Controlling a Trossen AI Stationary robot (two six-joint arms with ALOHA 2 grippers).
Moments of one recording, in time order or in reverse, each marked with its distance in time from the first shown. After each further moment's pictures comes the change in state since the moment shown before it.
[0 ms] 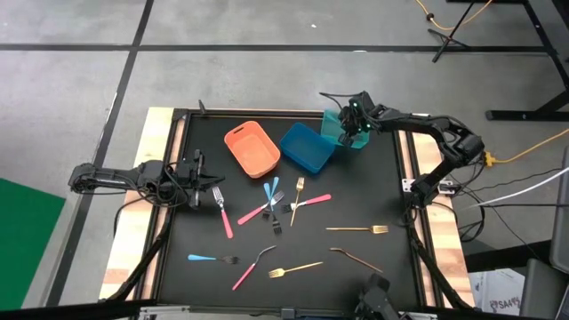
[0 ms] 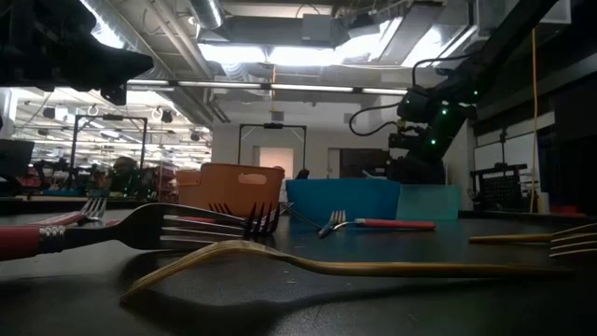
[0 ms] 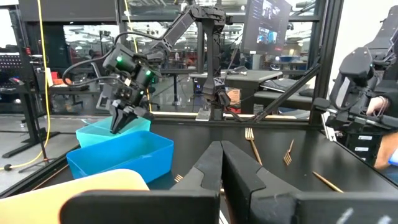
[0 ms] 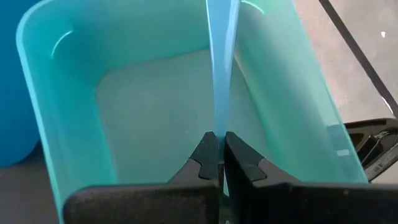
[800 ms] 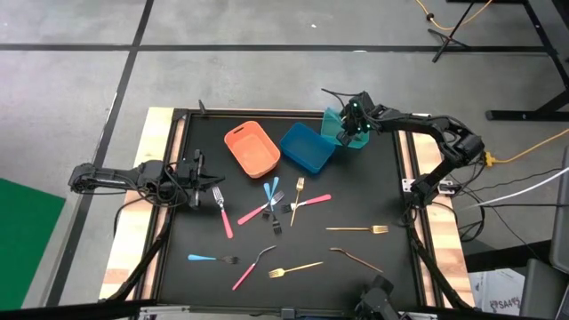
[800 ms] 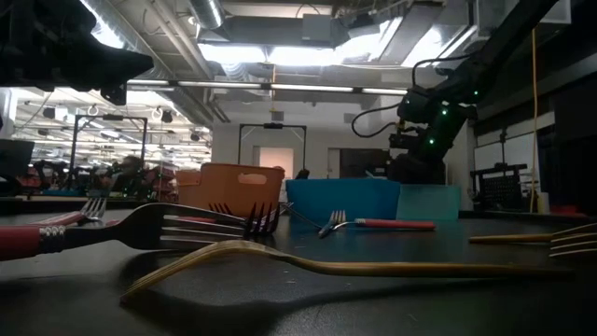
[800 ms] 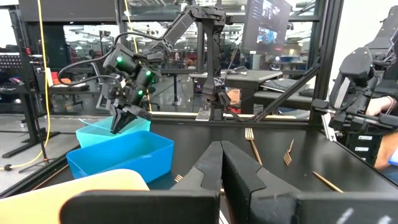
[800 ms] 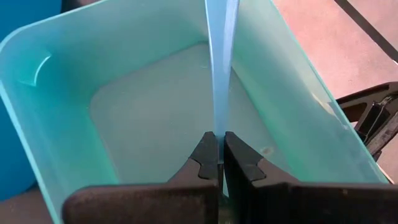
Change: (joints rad) left arm 0.000 0.000 0.000 0.000 0.000 0.000; right arm 0.000 0.000 0.000 -0.004 0.020 0.183
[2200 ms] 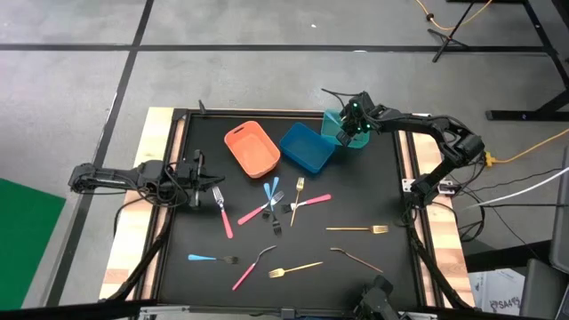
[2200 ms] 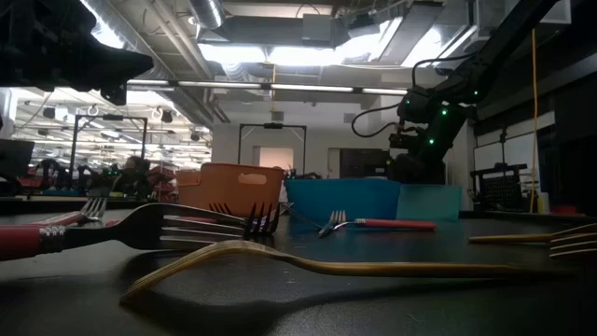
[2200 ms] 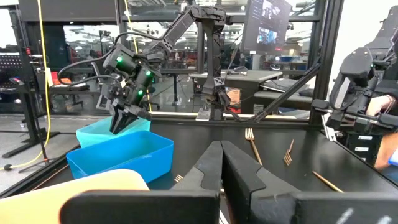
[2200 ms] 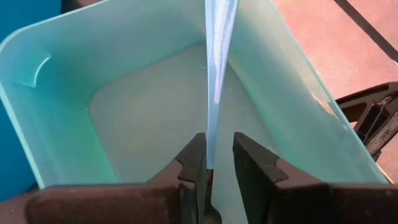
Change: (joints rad) left arm 0.000 0.000 0.000 0.000 0.000 0.000; right arm 0.000 0.000 0.000 0.000 0.000 0.000
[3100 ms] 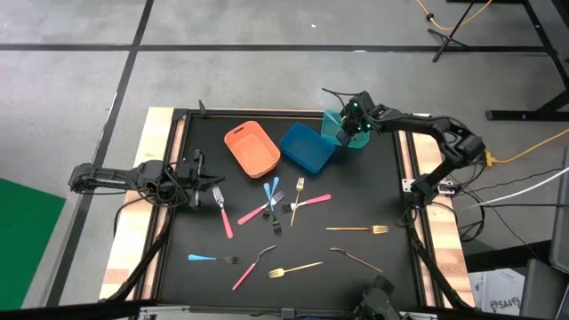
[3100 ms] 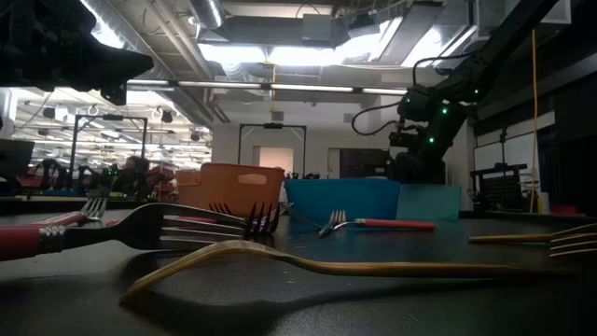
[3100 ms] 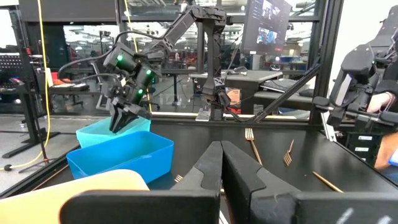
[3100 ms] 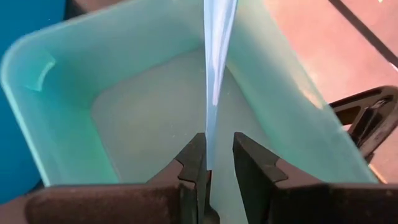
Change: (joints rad) left arm 0.000 0.000 0.000 0.001 0.000 0.000; right arm 0.000 -0.017 0.001 -0.002 0.000 -0.003
